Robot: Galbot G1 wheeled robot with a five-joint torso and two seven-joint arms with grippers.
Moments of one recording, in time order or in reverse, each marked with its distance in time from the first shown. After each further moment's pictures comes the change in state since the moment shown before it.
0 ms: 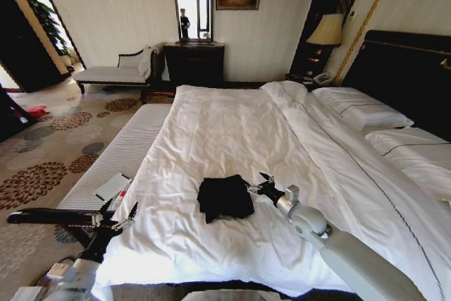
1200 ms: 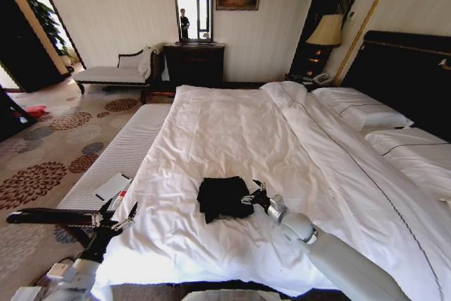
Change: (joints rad) left arm 0.000 0.000 0.000 0.000 0.000 0.000 0.000; right arm 0.119 0.044 -0.241 0.028 -0.120 -0.075 0.025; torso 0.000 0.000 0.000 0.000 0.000
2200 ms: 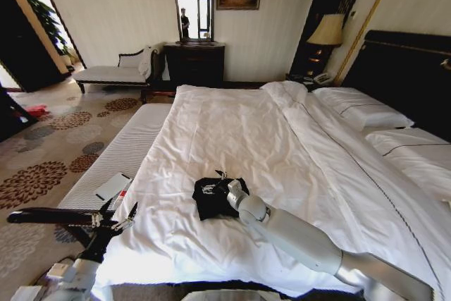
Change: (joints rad) left arm 0.000 0.000 0.000 0.000 0.000 0.000 0.000; right arm 0.288 0.113 -0.297 -0.039 0.145 -0.051 0.146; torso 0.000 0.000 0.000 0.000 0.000
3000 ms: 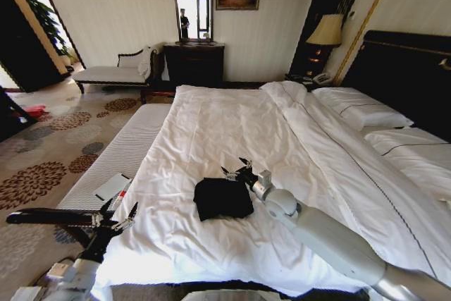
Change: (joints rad) left arm 0.000 0.000 0.000 0.000 0.000 0.000 0.000; right arm 0.026 -0.074 0.130 -0.084 -0.001 0.088 -0.071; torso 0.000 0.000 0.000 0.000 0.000
